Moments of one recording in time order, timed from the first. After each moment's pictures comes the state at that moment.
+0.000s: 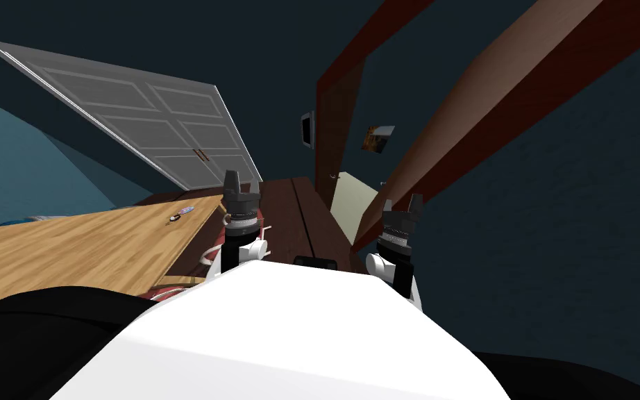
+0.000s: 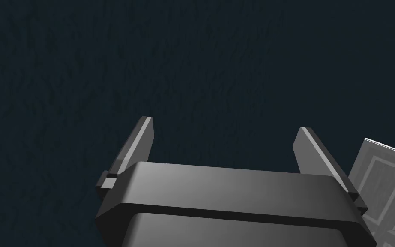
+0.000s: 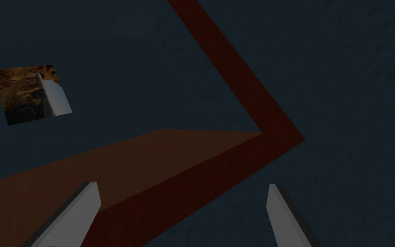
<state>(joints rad) 0.49 0.02 0.03 -2.38 -0.07 -0.57 -0.09</state>
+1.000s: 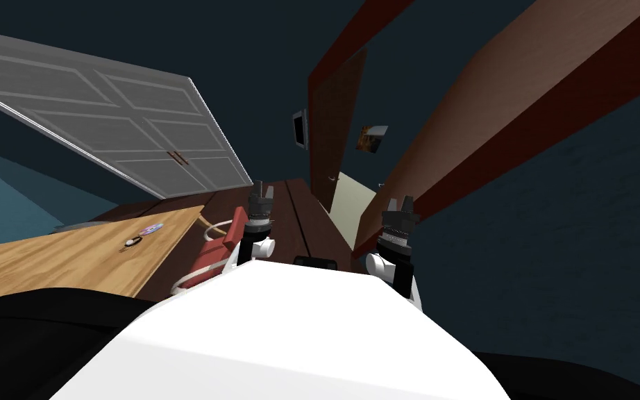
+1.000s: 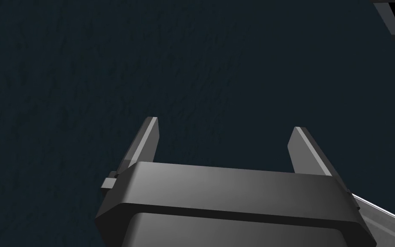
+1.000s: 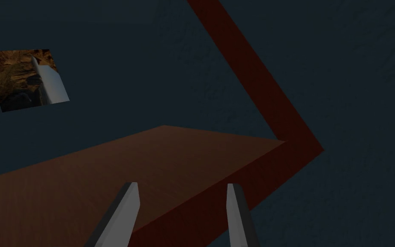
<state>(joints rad) 0.43 0.06 -0.04 -2.20 -0.04 -0.59 -0.09</state>
